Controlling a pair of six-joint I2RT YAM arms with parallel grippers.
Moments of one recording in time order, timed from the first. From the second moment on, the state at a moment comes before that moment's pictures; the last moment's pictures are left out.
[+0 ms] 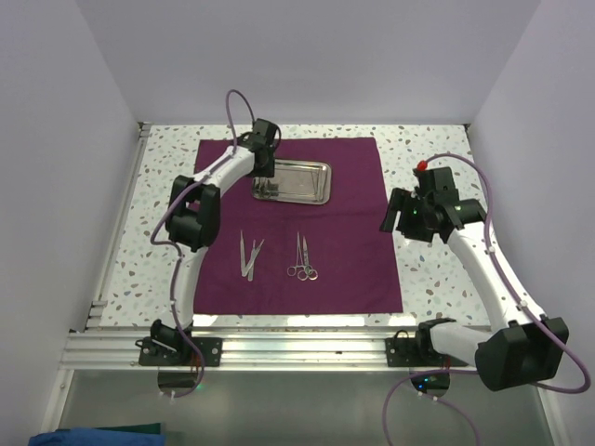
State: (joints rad) left arm -0.37 2.35 1.99 -0.61 -0.25 -0.30; right arm 0.18 1.16 1.07 -0.89 -0.07 0.42
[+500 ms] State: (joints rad) left arm -0.36 2.39 2.01 -0.59 -0.24 -0.31; right arm 0.18 1.18 1.07 -0.89 -0.07 0.42
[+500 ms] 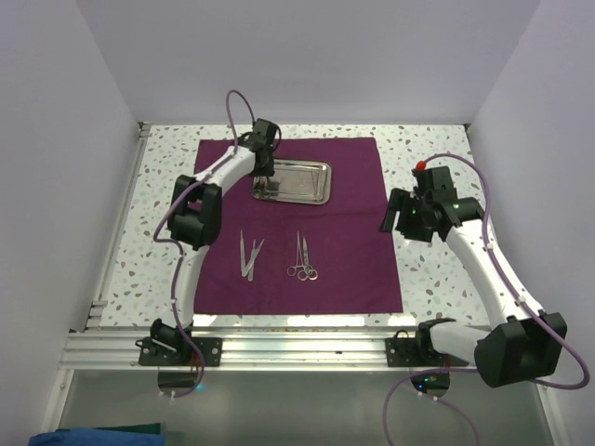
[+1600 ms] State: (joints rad) left arm -0.37 2.47 2.10 -0.62 -0.33 -0.36; right arm 0.18 1.22 1.06 -0.86 -0.07 0.42
